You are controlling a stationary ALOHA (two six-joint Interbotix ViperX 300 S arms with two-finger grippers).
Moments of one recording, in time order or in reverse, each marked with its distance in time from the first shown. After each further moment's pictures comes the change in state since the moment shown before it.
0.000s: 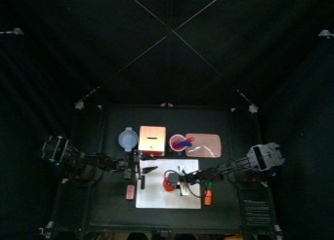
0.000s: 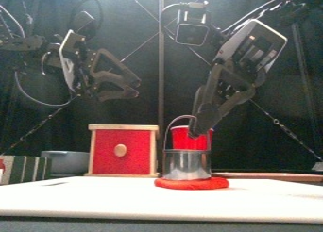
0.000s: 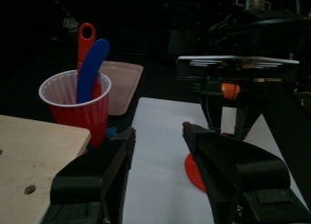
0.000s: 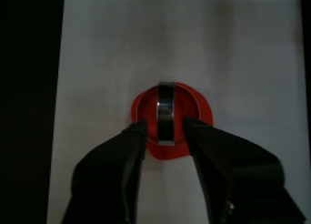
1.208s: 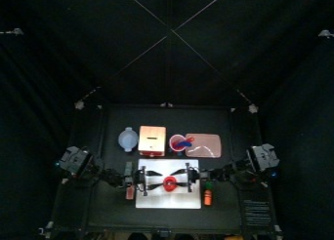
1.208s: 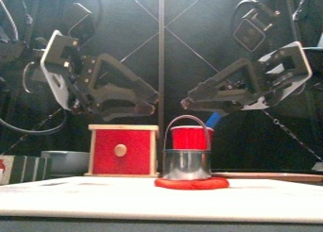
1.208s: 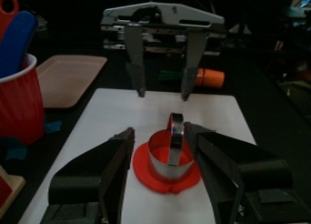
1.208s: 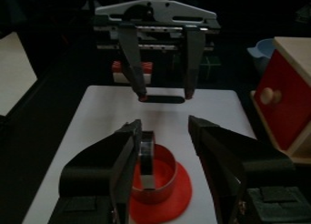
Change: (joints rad) left arm -0.298 0.396 -0.152 -0.196 -0.299 0.018; right arm 0.110 0.127 0.362 0.497 -1.216 -0.489
